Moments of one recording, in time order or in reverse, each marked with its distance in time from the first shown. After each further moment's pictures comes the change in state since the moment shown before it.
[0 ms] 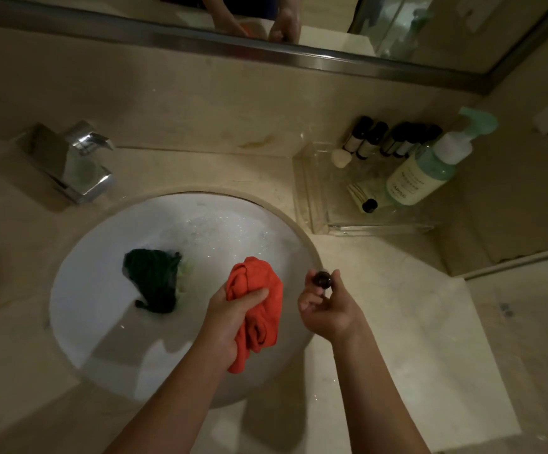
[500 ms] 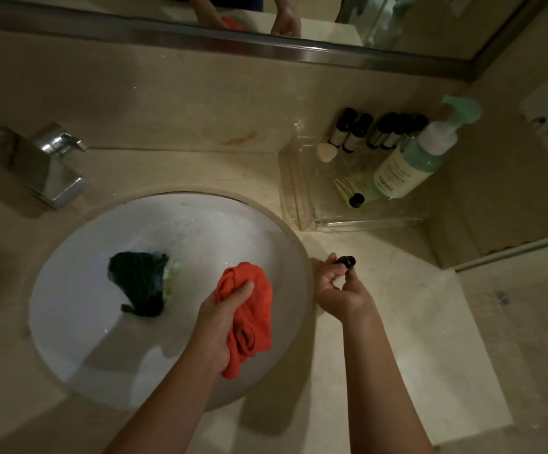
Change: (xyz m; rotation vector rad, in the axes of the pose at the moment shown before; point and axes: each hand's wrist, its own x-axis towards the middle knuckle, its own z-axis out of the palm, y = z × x) left_hand 0.001 -0.007 0.010 -0.112 0.005 -0.042; right_hand 0.006 -0.051 -0.002 0.553 -0.086 0.048
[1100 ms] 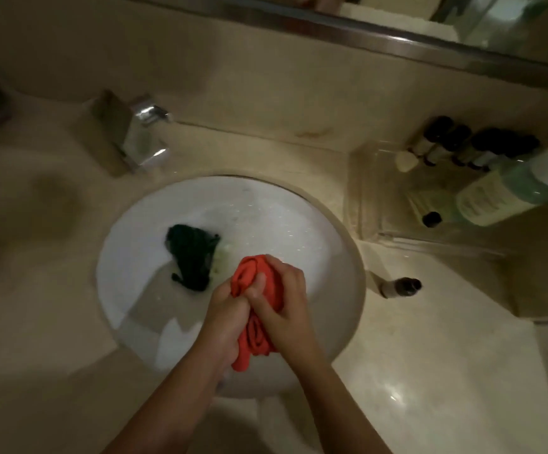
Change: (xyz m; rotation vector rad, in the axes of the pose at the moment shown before) left_hand -0.009 0.015 -0.038 0.042 0.179 0.164; right_hand 0.027 0.122 -0.085 -2.202 -0.715 -0.888
